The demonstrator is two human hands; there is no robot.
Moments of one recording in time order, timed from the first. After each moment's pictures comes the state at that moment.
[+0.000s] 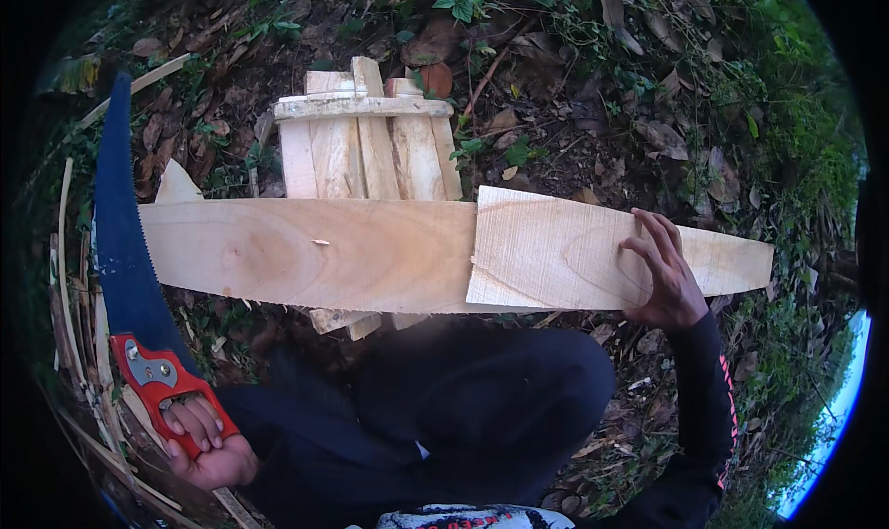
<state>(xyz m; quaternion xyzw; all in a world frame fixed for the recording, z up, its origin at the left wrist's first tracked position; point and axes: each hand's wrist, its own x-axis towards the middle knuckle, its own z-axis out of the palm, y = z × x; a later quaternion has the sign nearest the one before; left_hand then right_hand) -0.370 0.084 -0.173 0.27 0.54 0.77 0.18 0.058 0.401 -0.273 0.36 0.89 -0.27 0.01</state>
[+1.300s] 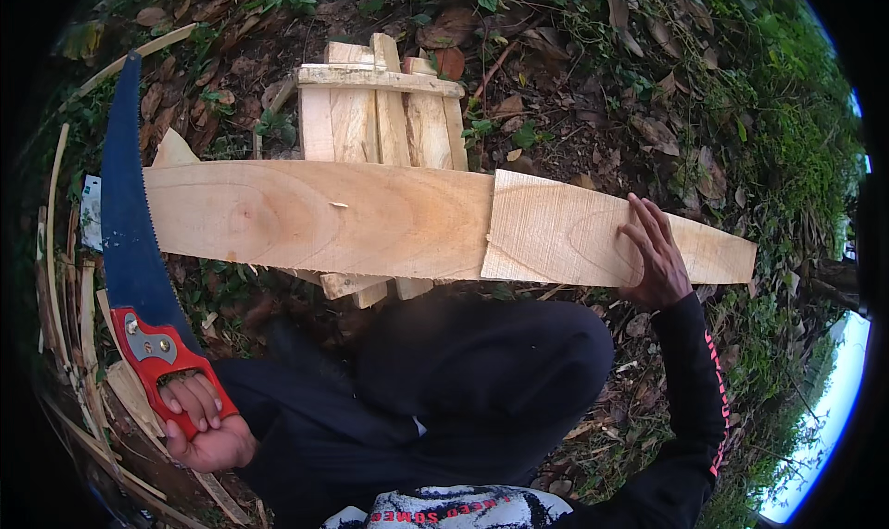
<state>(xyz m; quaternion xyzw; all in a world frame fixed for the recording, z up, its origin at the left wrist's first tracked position) -0.395 0.036 -0.170 0.25 0.51 0.80 0.19 0.052 0.359 -0.272 0.33 0.92 -0.18 0.01</state>
